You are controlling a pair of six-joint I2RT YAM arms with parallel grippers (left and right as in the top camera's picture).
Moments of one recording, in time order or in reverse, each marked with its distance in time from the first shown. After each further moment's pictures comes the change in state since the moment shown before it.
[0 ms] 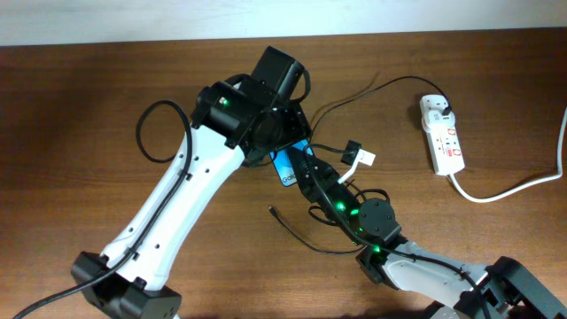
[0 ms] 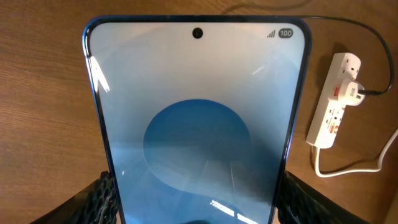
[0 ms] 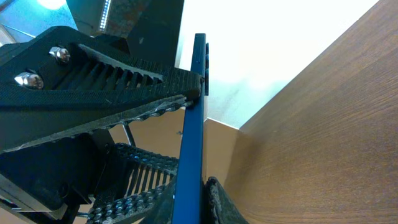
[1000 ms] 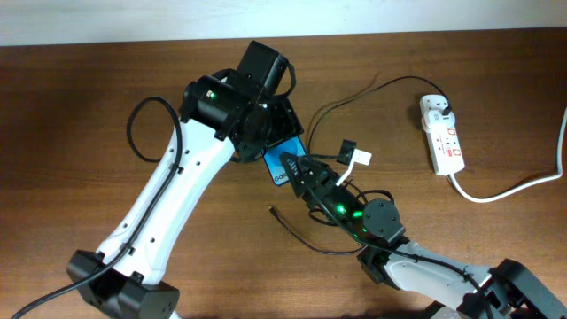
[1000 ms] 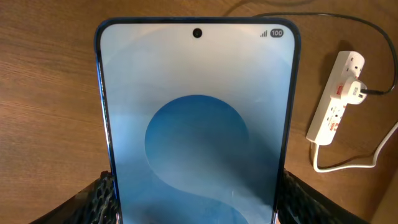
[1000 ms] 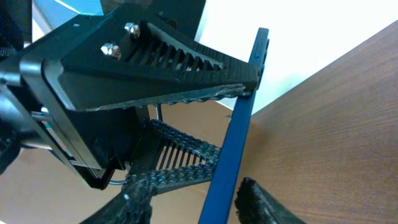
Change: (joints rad) left arm 0.059 0.003 0.000 -0.025 0.068 0.026; right arm -0.011 -0.013 0.000 0.026 -0.112 -0.094
